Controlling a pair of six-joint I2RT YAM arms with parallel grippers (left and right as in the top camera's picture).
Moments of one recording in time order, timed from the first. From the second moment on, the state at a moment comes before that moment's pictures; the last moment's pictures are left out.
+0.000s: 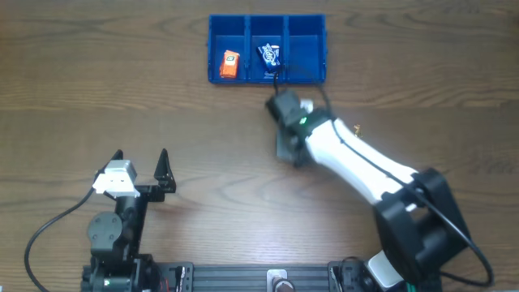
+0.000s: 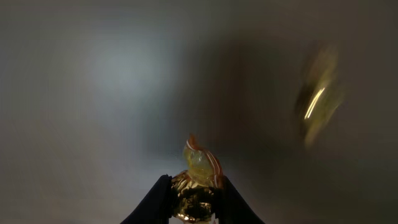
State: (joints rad) left arm -0.04 0.01 0.02 -0.11 0.05 -0.17; right arm 0.55 1.70 1.15 -0.75 0.15 0.54
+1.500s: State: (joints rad) left arm -0.04 0.01 0.02 -0.11 0.05 -0.17; right arm 0.34 1.90 1.57 -0.69 0.27 0.28
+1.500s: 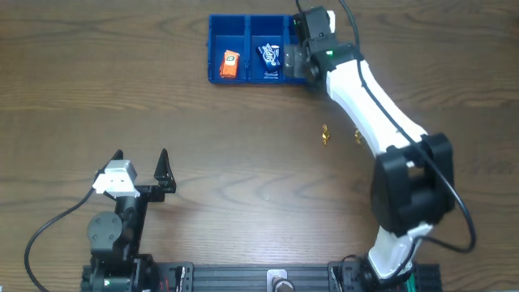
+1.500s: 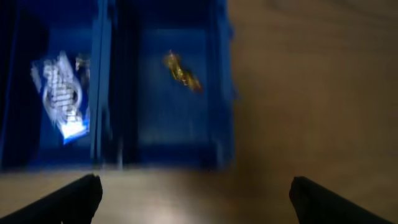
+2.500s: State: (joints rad) left arm -0.04 0.01 0.02 -0.11 0.05 -0.17; right arm 0.26 1.72 1.08 -0.68 0.04 0.28
